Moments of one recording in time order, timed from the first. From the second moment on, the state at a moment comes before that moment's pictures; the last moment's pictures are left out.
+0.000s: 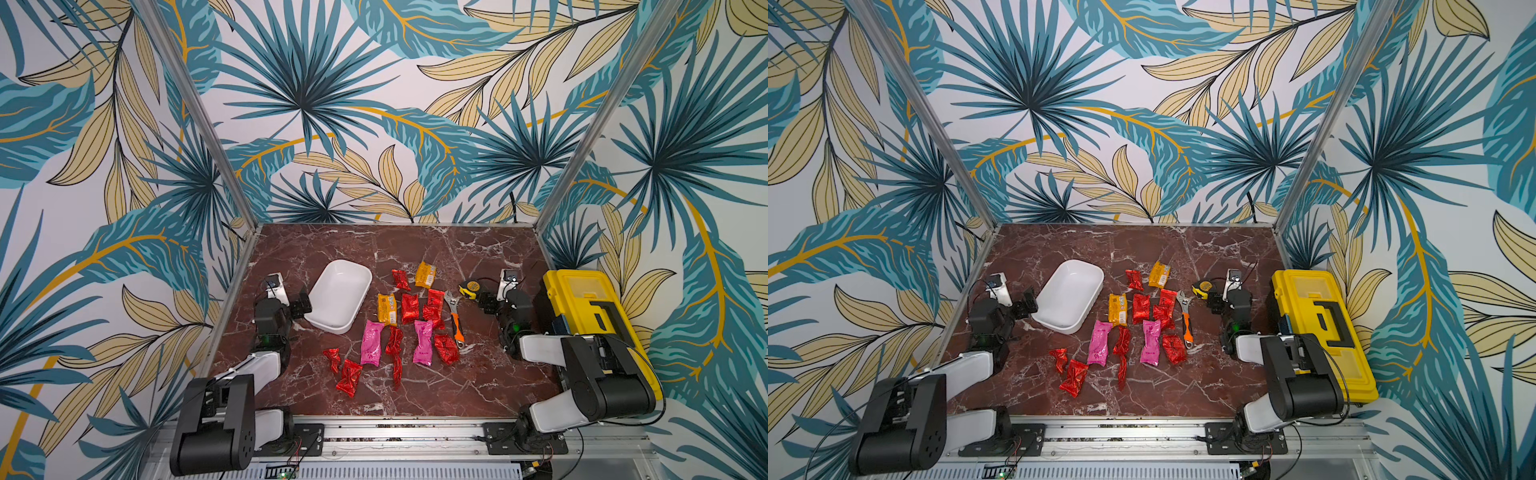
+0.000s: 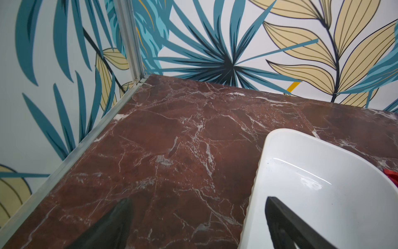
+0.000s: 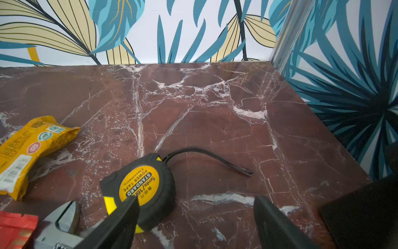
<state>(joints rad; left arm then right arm) 0.09 1.30 0.31 0.74 -0.02 -0.12 0.05 1.51 0.41 0.75 0.22 0.05</state>
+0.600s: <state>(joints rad) 0.03 1.56 0.32 0.99 -0.02 -0.03 0.04 1.51 0.41 0.76 0.19 0.06</state>
